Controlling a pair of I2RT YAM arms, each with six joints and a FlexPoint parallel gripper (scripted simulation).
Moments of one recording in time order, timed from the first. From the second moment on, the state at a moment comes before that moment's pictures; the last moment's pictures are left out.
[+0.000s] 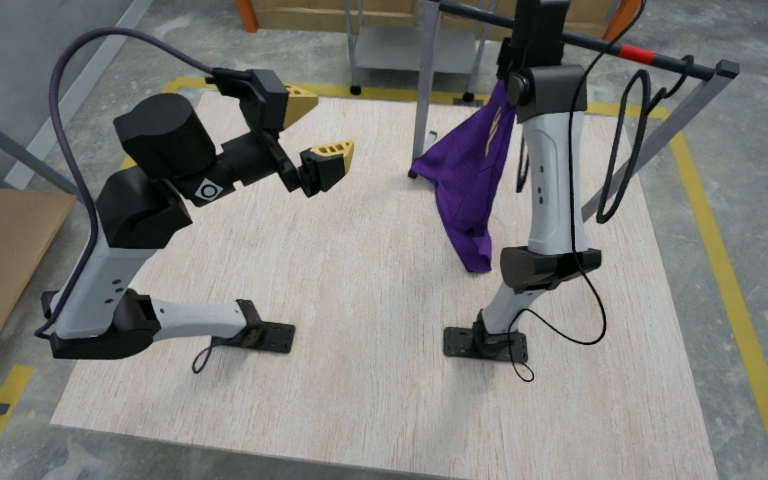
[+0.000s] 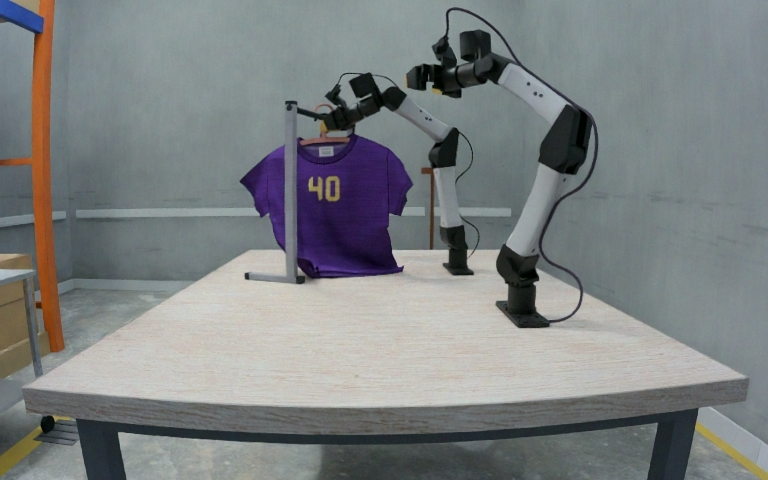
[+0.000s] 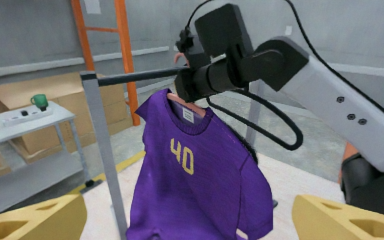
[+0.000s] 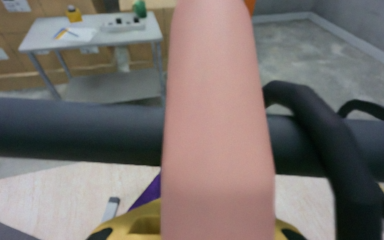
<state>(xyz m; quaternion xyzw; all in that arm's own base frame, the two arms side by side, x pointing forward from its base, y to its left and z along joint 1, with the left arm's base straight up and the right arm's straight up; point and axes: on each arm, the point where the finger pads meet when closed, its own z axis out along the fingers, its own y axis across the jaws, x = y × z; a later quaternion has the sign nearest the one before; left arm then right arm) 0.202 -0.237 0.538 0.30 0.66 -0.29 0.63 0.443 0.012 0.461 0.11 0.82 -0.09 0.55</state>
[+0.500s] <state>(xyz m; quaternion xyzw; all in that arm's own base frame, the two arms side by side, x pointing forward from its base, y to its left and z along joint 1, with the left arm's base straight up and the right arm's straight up) 0.202 -0.237 0.538 0.30 0.66 -0.29 0.63 0.413 -0.070 0.464 0.12 0.82 -0.09 0.55</state>
